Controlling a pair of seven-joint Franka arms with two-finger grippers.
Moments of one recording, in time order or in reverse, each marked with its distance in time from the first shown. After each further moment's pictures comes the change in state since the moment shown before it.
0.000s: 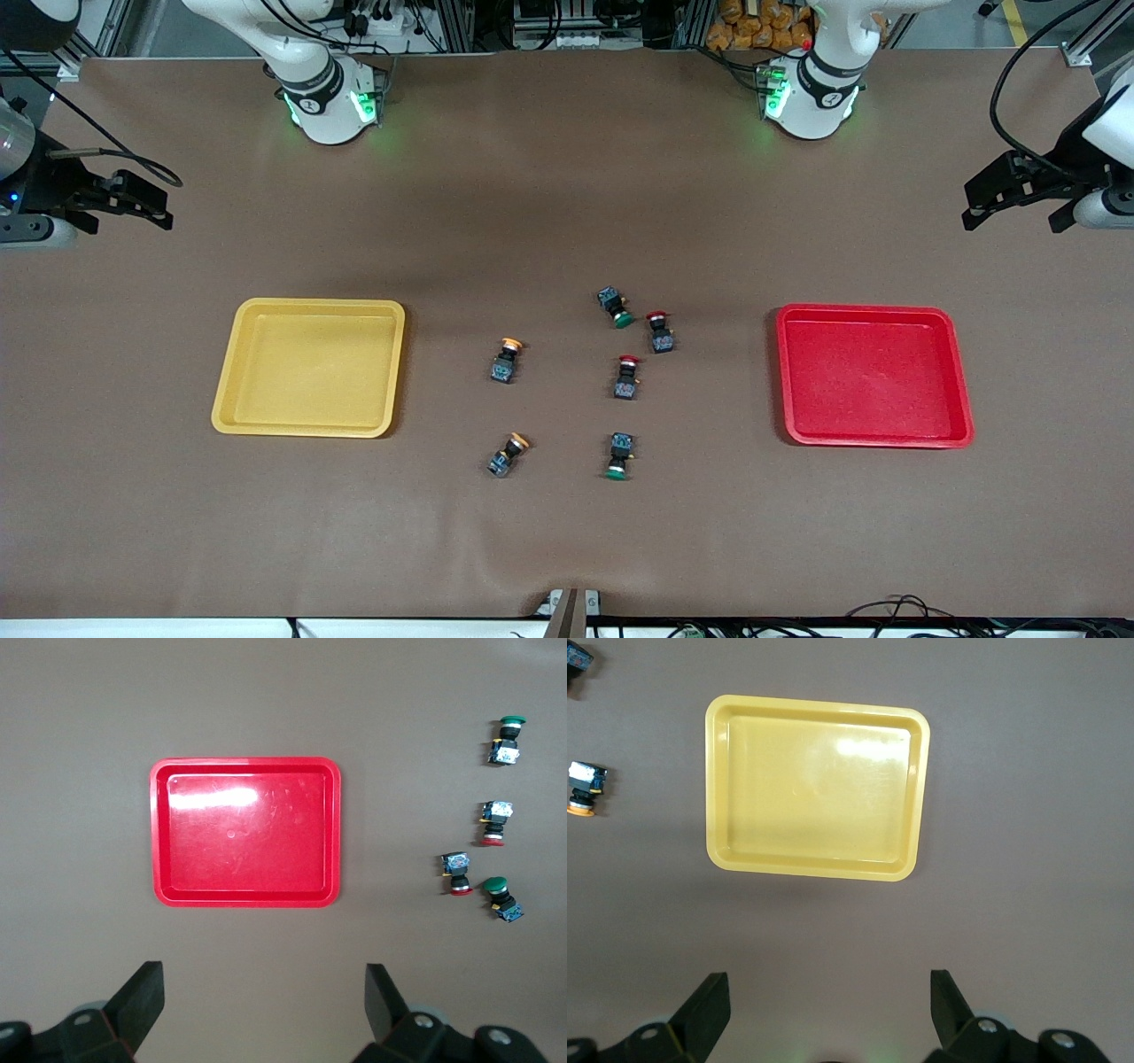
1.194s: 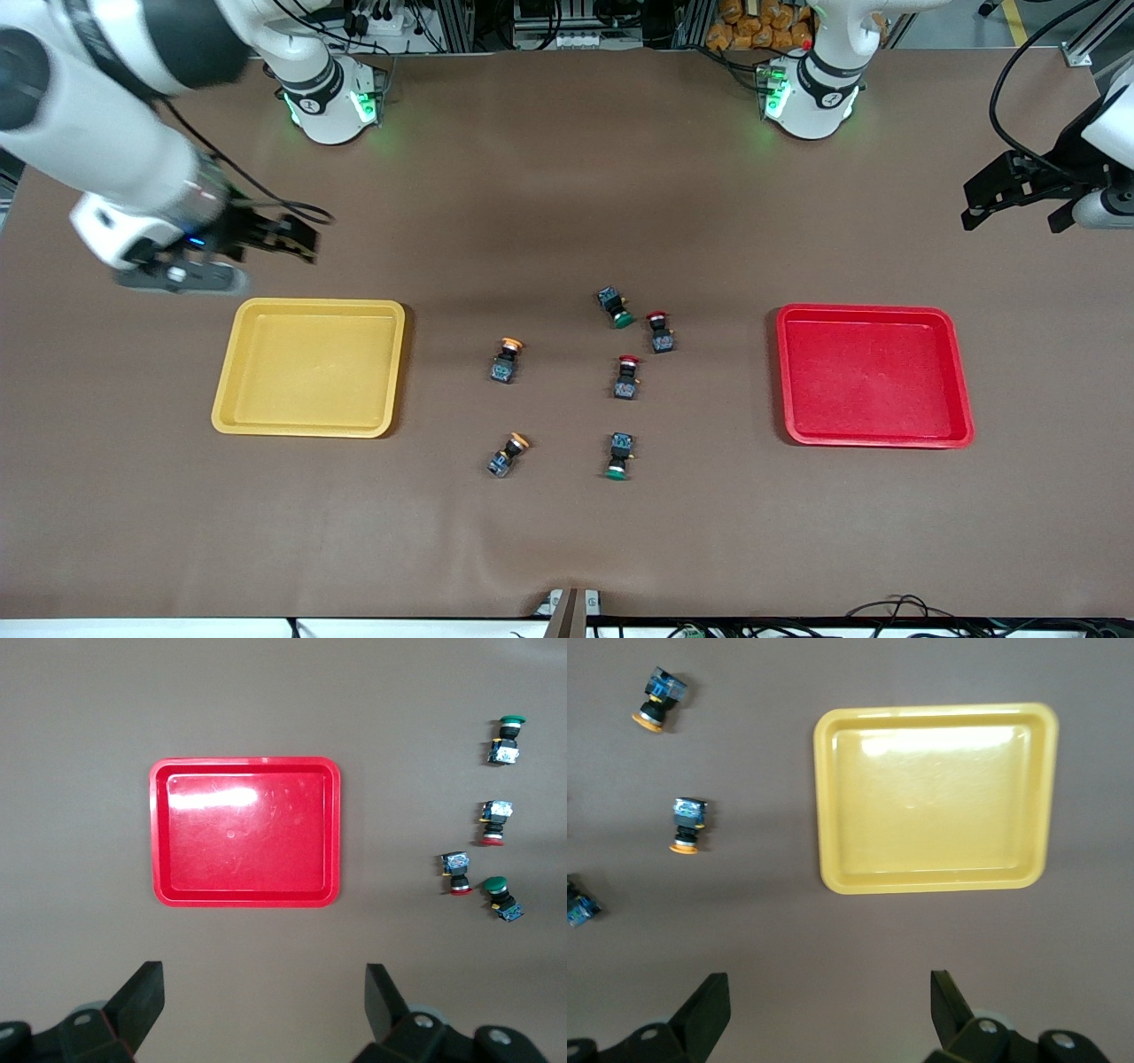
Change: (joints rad) left arm 0.000 0.000 -0.001 0.000 0.000 0.000 0.000; right arm 0.330 0.236 0.008 0.173 0.039 0.028 0.455
